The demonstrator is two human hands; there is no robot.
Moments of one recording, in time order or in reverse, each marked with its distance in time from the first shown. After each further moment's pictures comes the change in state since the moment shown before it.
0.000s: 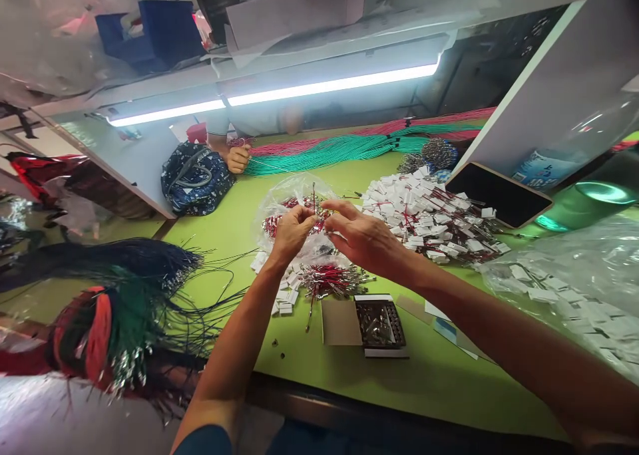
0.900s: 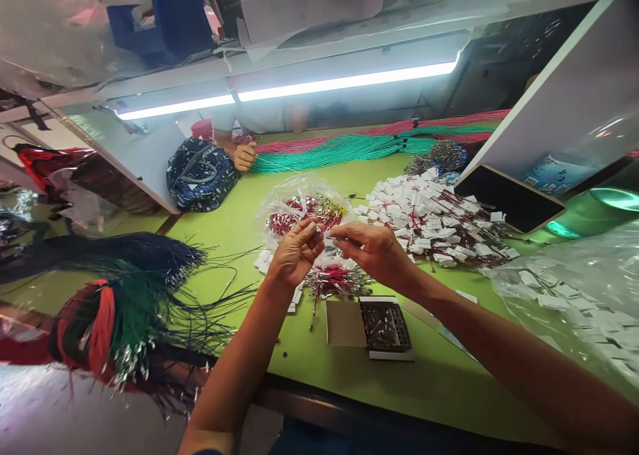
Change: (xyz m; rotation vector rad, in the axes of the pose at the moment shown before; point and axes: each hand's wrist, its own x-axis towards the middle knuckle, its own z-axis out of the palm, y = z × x) left_hand -0.048 0.028 0.000 -1.019 0.012 -0.458; right_hand -0.015 -0.005 0.015 0.364 0.135 0.130
